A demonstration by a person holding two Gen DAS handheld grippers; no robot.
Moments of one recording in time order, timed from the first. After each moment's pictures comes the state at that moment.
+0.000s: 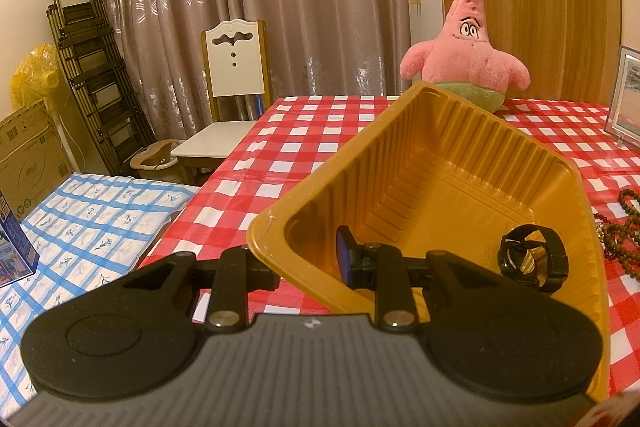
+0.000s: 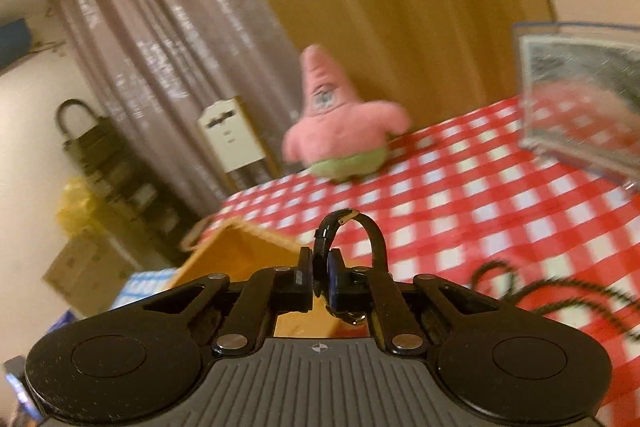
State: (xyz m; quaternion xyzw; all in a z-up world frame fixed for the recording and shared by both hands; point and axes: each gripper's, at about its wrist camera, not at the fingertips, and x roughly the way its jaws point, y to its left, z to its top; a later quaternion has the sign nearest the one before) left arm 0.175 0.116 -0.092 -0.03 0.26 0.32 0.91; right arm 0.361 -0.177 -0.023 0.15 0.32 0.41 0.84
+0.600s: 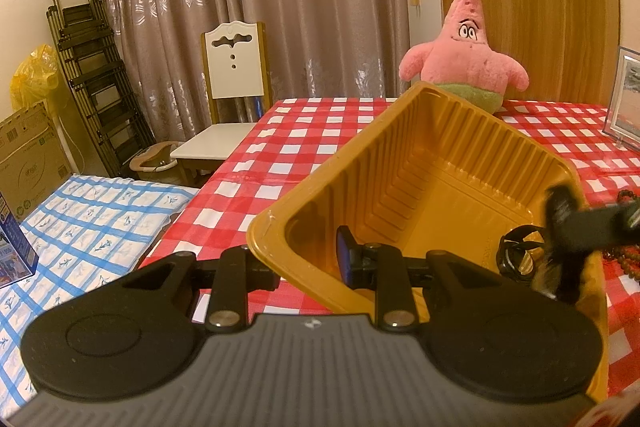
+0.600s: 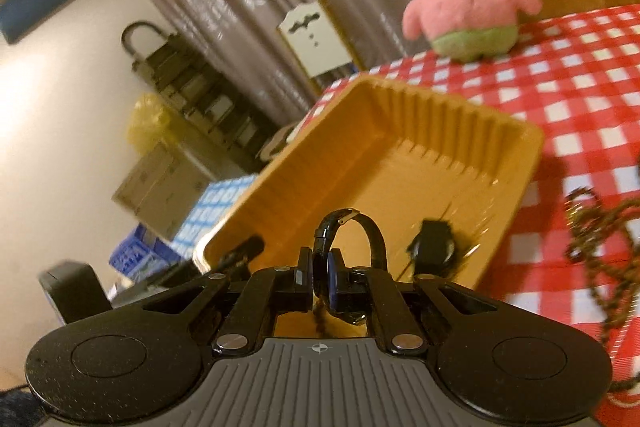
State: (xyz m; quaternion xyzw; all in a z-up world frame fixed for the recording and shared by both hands) left arm 0.176 0.117 -0.090 -0.03 0.26 0.31 0.91; right arm 0.296 -0.074 -0.070 0.11 0.41 0.51 0.75
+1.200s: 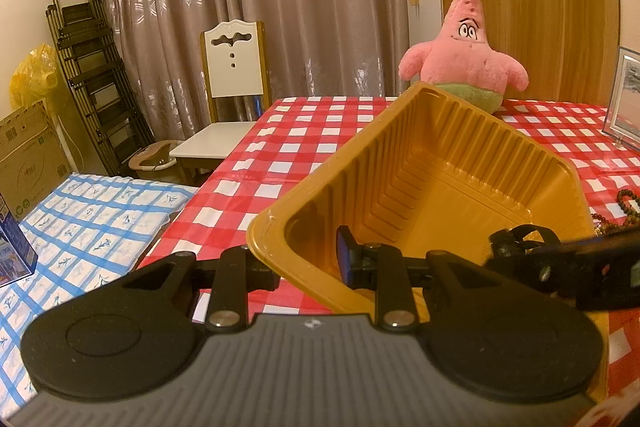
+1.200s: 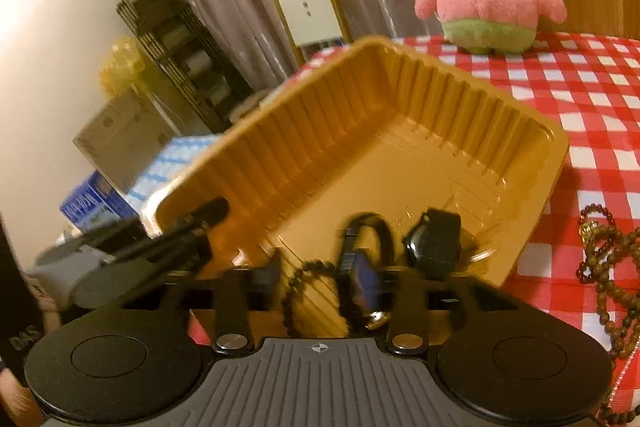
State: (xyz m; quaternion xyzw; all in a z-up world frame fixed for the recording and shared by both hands) left arm 0.178 0.117 -0.091 -0.03 0.26 0.31 0.91; right arm 0.285 -0.031 -0.091 0.02 0.39 0.50 0.77
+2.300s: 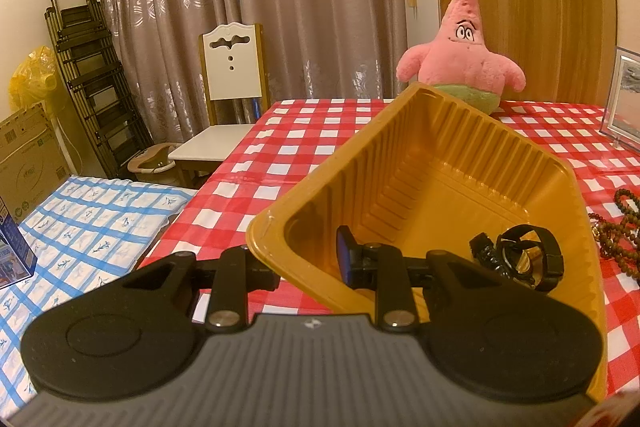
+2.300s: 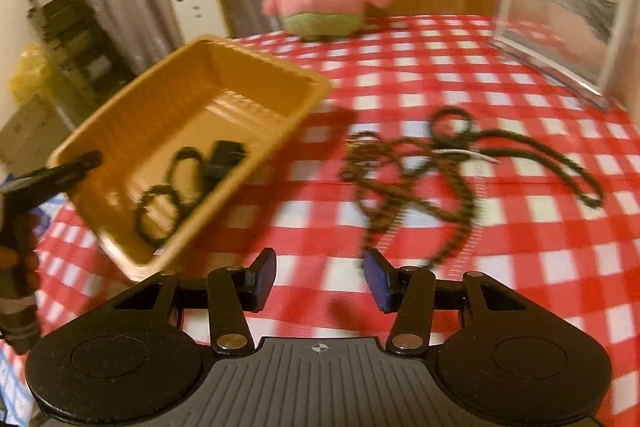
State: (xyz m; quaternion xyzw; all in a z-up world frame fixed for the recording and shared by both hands) left arm 0.178 0.115 -0.092 -0.03 0.26 0.31 0.91; right arm 0.276 -0.184 -0.093 -0.02 0.41 0.35 0.84
